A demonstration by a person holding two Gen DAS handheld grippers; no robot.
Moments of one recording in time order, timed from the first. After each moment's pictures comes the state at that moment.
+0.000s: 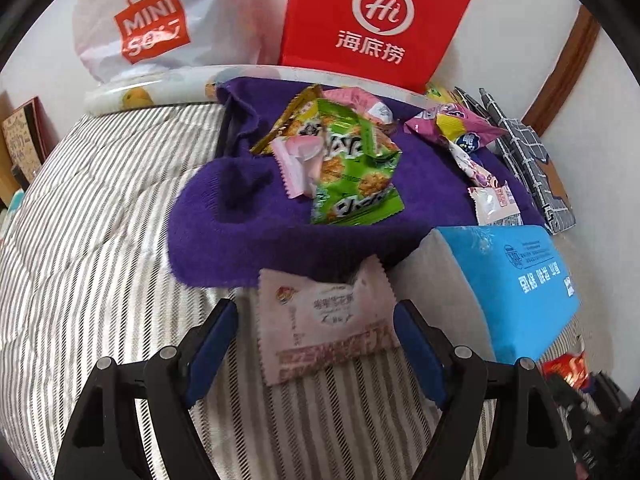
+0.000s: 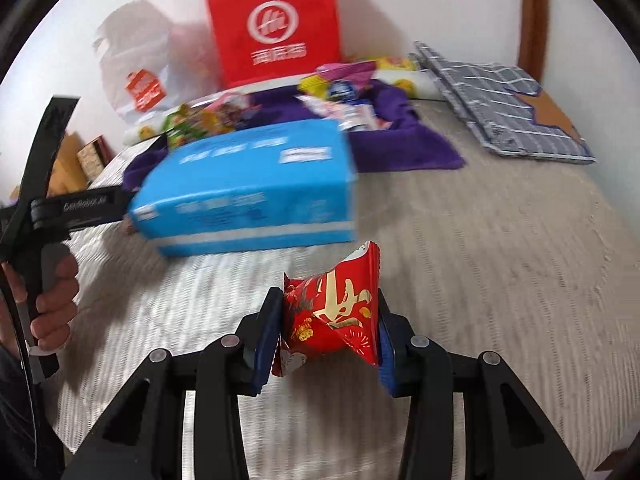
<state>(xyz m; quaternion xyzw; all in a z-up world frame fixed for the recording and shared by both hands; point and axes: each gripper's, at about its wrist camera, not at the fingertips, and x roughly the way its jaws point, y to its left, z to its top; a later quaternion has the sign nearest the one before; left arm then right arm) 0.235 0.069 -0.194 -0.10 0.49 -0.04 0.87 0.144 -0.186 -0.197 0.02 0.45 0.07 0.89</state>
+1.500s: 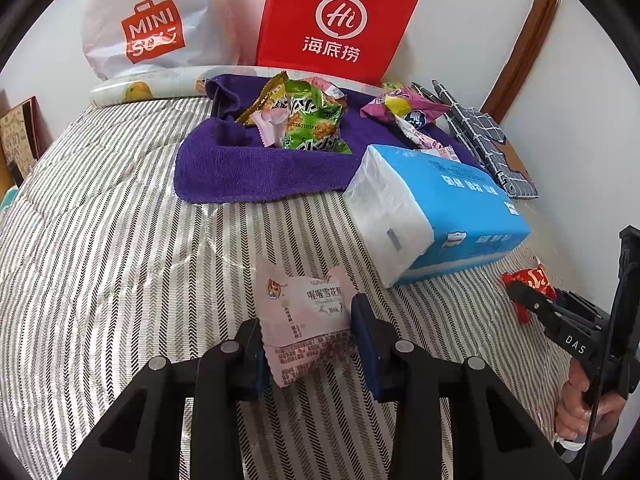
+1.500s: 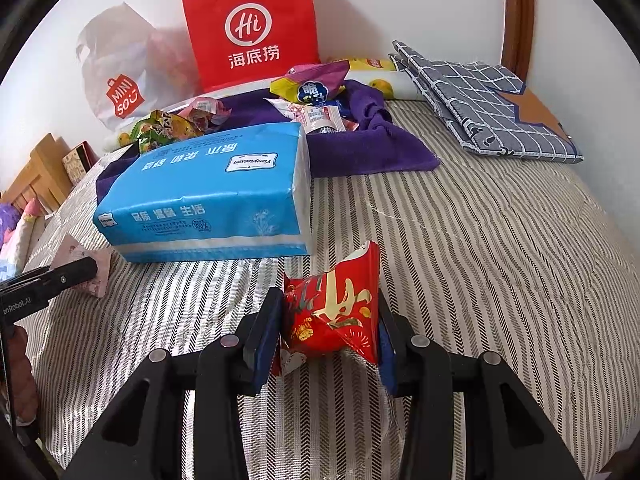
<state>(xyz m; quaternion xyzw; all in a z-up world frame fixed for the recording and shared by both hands) 0.155 0.063 -0.187 -0.10 0.46 -0.08 0.88 0.153 -0.194 -0.206 0.01 0.45 0.06 0.89</state>
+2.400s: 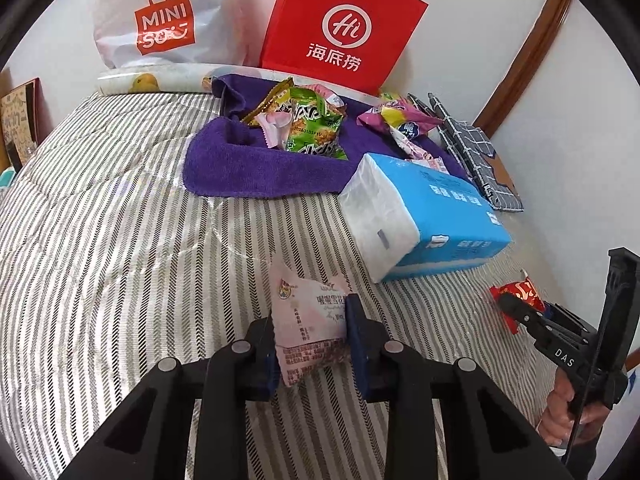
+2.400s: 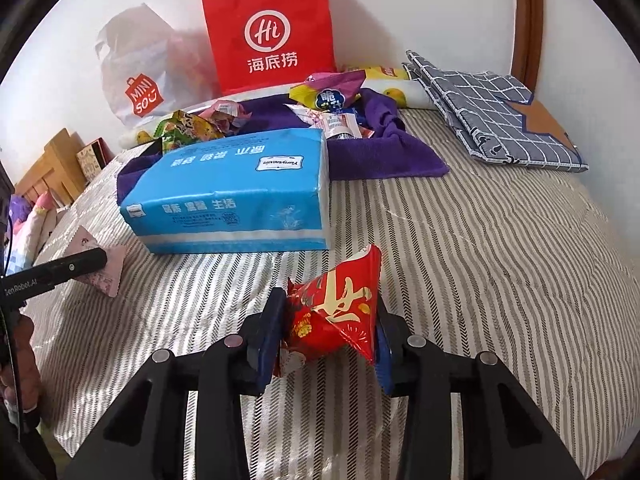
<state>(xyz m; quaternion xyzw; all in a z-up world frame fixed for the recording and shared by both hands) 0.141 0.075 -0.179 -0.14 0.45 -0.10 0.88 0.138 -0.192 -0.193 0.02 0.44 0.08 0.89</state>
